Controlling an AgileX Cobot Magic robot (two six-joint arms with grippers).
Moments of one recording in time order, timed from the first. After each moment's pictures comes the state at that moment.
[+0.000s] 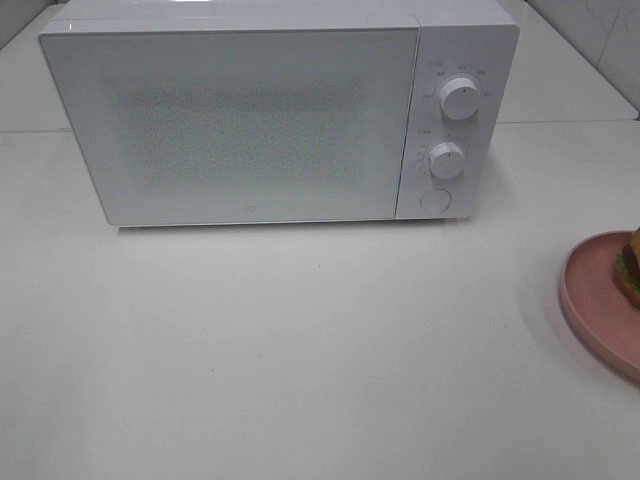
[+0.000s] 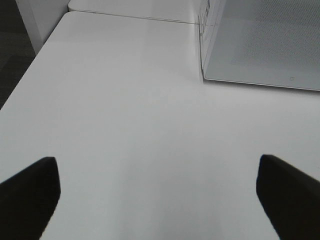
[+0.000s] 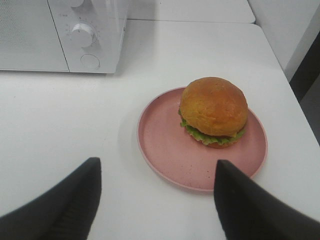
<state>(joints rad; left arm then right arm) 0.07 -0.01 -0.51 -0.07 1.09 -0.02 0.00 0.06 -0.50 -0.05 0.97 0.00</state>
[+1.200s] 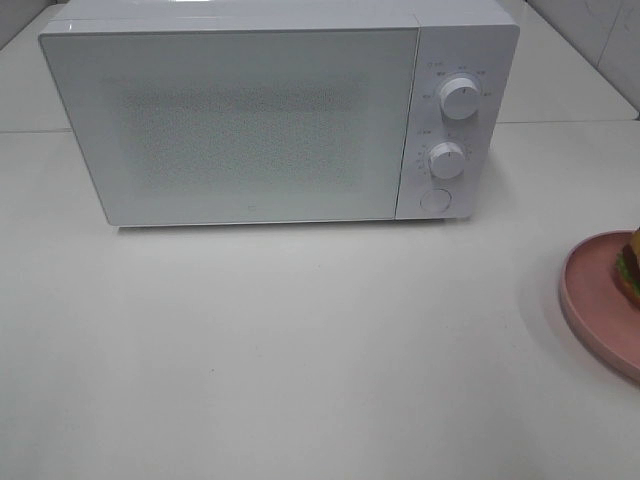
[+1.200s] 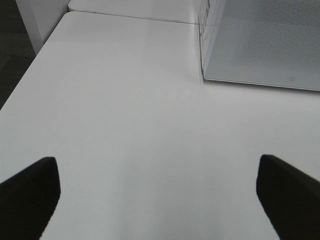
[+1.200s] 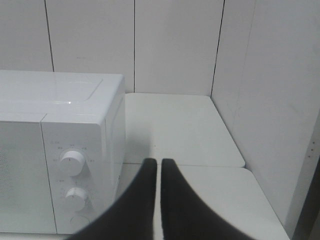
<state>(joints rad) 0.07 -0.01 -0.51 -0.07 1.09 -0.02 0.00 0.33 -0.49 -0.04 0.24 -0.01</state>
